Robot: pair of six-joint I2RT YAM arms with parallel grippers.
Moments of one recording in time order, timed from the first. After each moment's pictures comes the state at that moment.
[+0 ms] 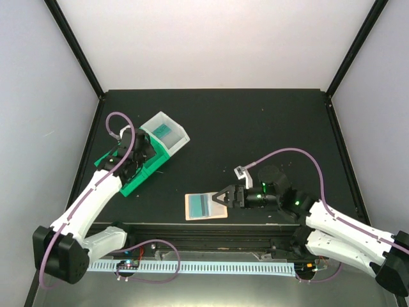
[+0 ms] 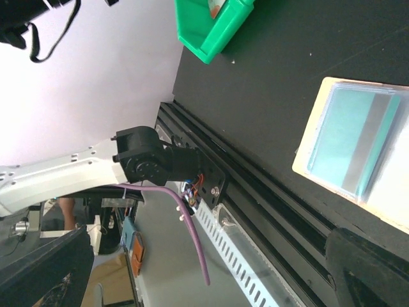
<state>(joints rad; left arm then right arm) -0.30 1.04 0.83 -0.55 -0.25 -0.80 0.89 0.82 0.51 -0.14 -0.53 0.98</state>
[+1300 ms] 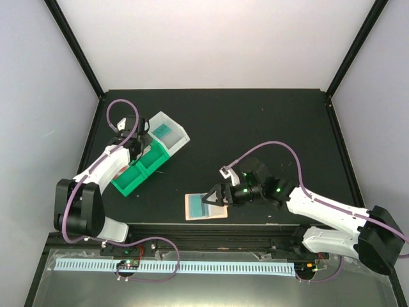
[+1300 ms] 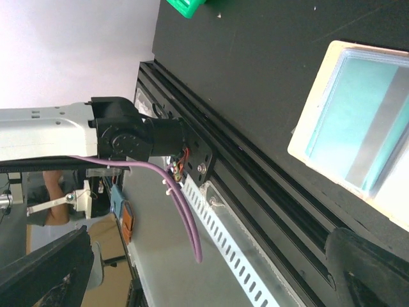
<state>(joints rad) -0.15 1.43 0.95 -0.39 -0.28 -0.88 0.89 1.10 0.63 -0.16 -0.64 0.90</state>
